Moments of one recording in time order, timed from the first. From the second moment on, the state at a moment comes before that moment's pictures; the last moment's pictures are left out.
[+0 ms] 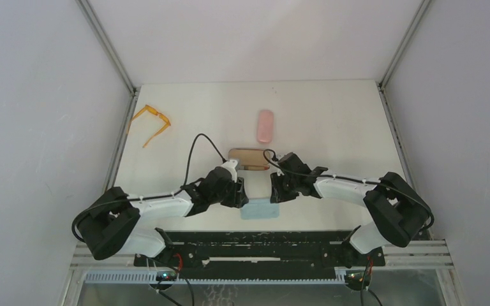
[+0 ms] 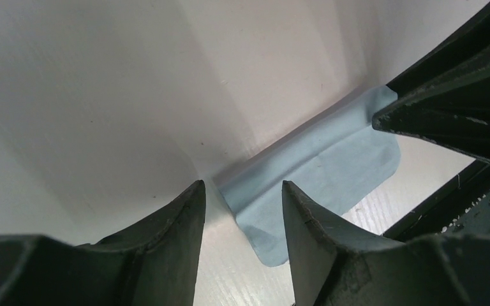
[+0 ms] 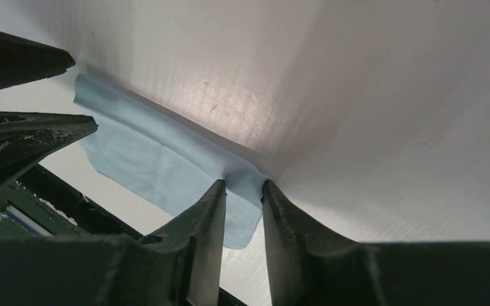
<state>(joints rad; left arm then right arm) -0.84 1.35 0.49 0.09 0.01 -0.59 0.73 1.48 0.68 -0.24 -0.19 0.49</state>
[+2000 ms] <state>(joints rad) -0.64 1.39 0.80 -0.04 -0.13 -0.29 0.67 1.58 0.96 -0.13 -0.08 0.48</state>
